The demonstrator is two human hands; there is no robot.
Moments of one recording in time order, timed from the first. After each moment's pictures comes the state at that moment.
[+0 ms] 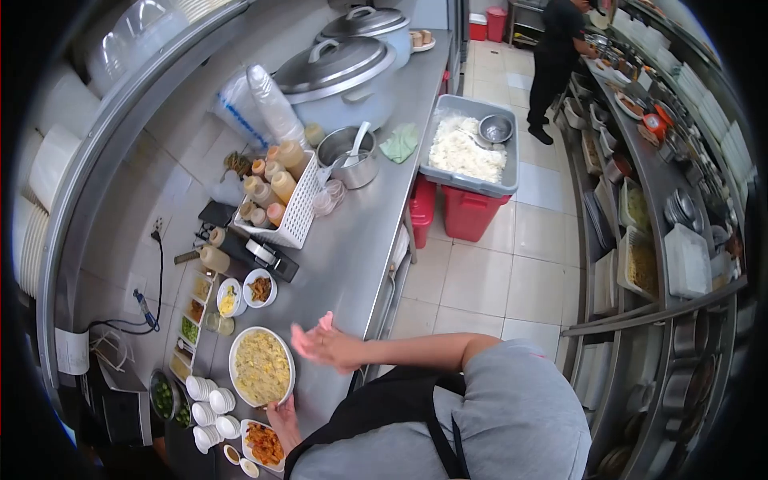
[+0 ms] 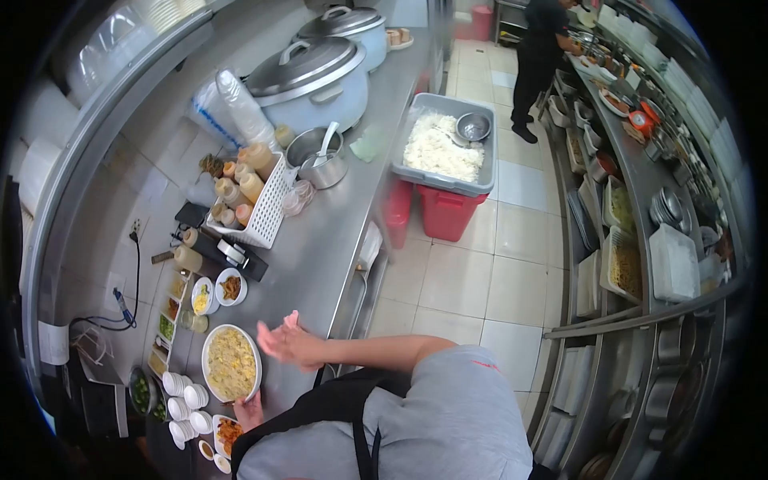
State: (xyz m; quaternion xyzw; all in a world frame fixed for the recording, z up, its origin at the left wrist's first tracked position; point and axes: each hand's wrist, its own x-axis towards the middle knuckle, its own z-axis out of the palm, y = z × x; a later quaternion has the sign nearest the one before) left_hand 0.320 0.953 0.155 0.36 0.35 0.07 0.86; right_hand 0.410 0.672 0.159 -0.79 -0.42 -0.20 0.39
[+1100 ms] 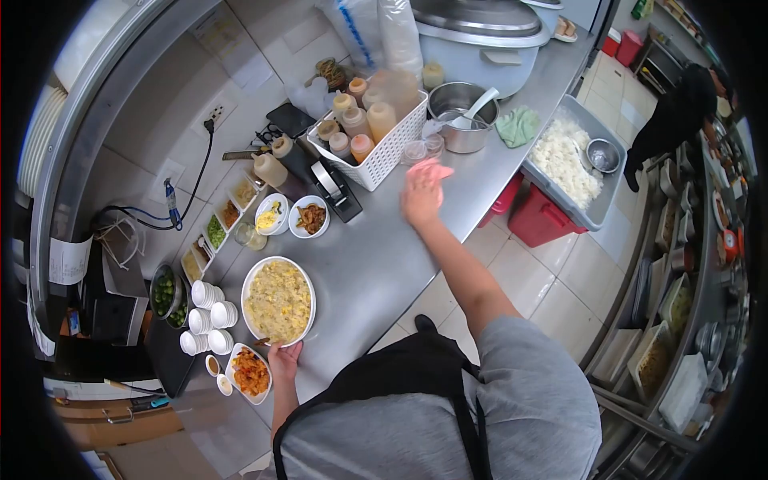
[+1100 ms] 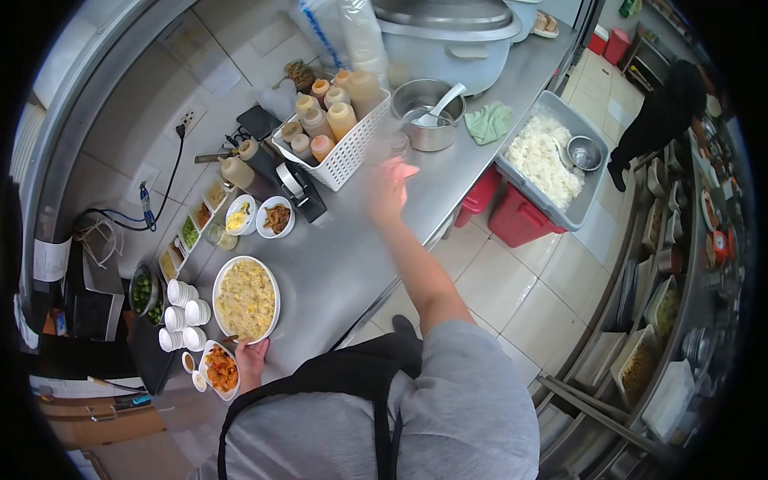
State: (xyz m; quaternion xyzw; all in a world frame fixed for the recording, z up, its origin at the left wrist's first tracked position) left_hand 0.308 0.957 0.148 0.41 0.37 0.07 0.83; right_hand 0.685 0.601 0.061 -0.91 0.03 -0.22 -0.35
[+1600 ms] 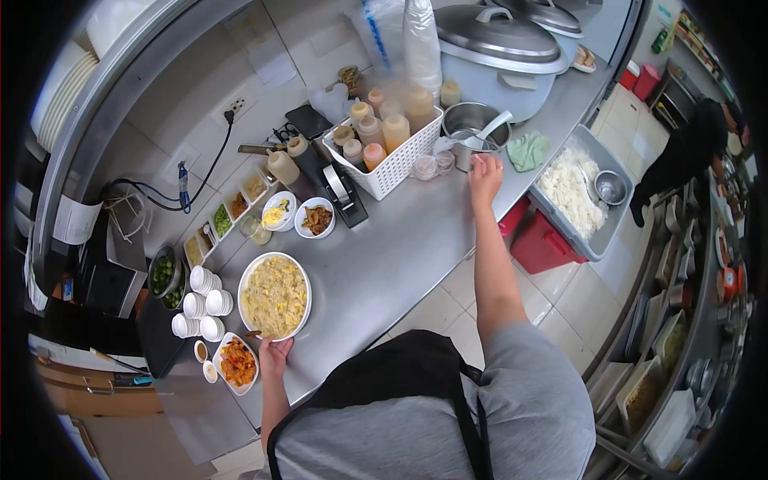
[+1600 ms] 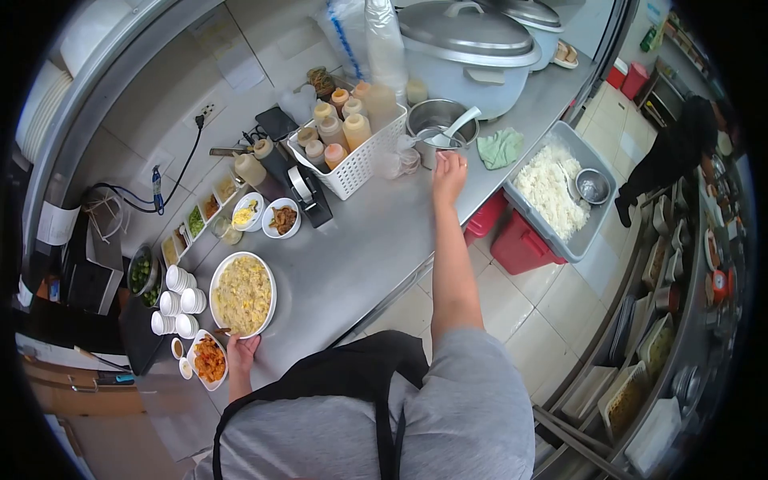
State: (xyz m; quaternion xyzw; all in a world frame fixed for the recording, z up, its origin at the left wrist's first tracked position) left_hand 0.306 0.954 0.145 0.41 0.35 0.10 0.83; right_hand 0.705 0.482 0.177 -0.76 0.03 -0.45 0.47
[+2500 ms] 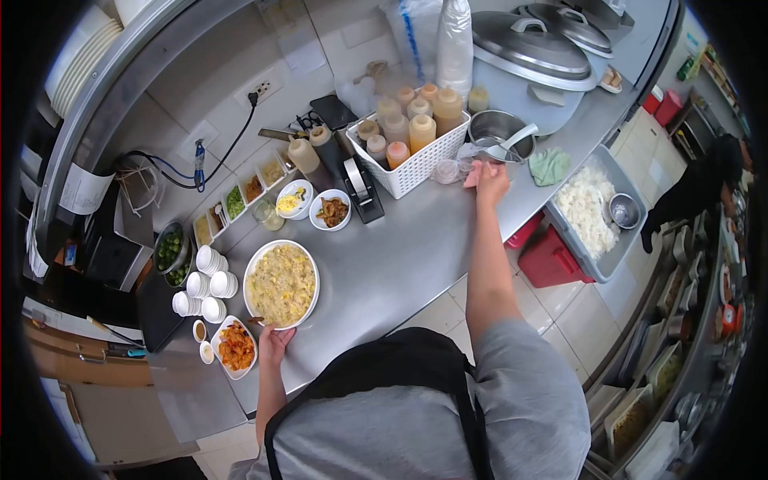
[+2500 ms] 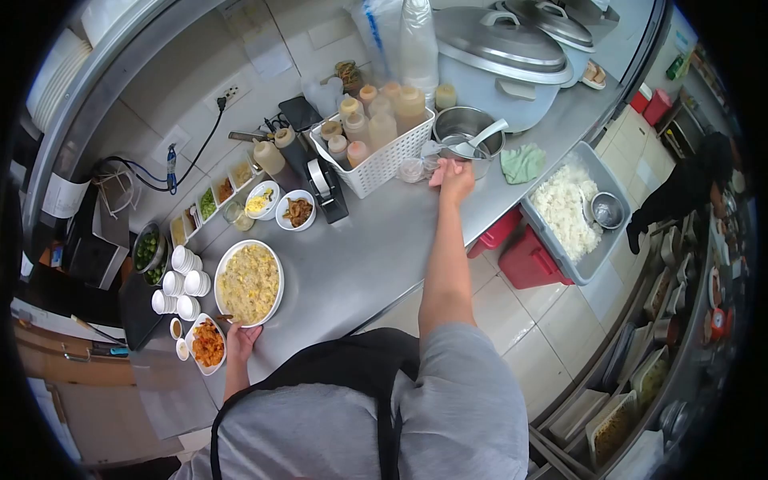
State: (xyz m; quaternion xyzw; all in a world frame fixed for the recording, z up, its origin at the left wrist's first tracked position) left_hand 0.304 0.953 0.146 0.42 0.34 0.09 0.84; right_hand 0.738 0.512 0.156 -0.78 0.18 -0.38 0.46
